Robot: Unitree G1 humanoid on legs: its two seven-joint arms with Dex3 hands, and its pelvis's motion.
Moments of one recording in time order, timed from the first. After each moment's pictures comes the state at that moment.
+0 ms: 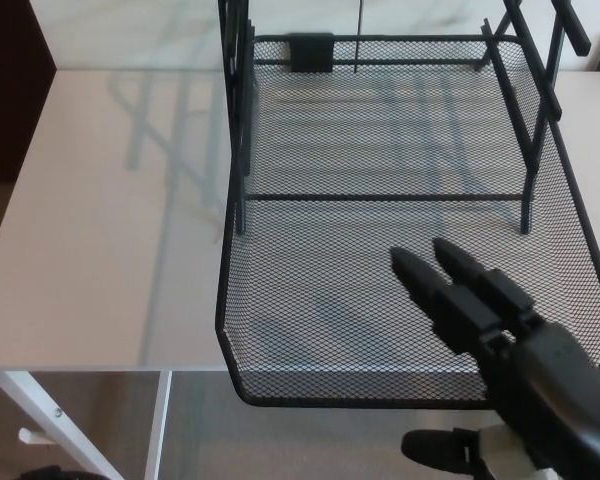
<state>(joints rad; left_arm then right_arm) 0.18 0.44 0.04 0.67 -0.06 -0.16 -0.33 0.24 -0.27 0.10 -0.26 -0.72 -0.54 0.06</state>
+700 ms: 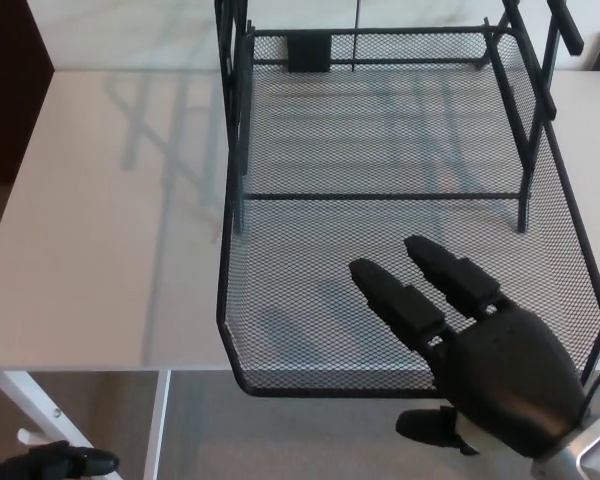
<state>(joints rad) 0.16 0.45 0.03 0.62 -0.06 -0.15 -0.33 0.11 -0.35 0.26 -0.20 -1.10 -0.35 -0.07</state>
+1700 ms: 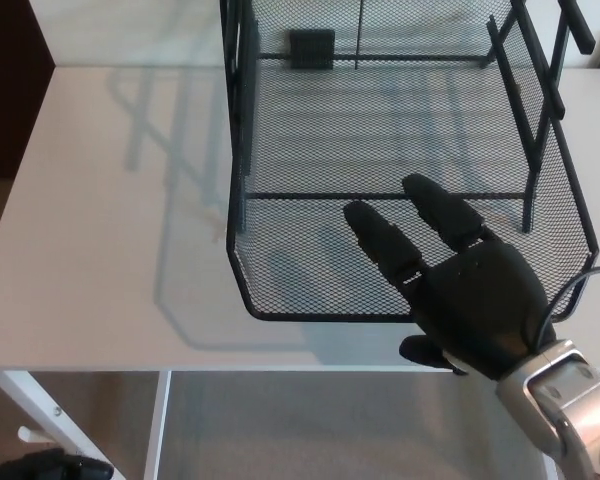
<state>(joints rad) 0.19 0.48 0.01 0.56 -0.04 -0.08 -0.34 -0.16 -0.37 0.41 0.00 -1.25 -0.10 -0.13</state>
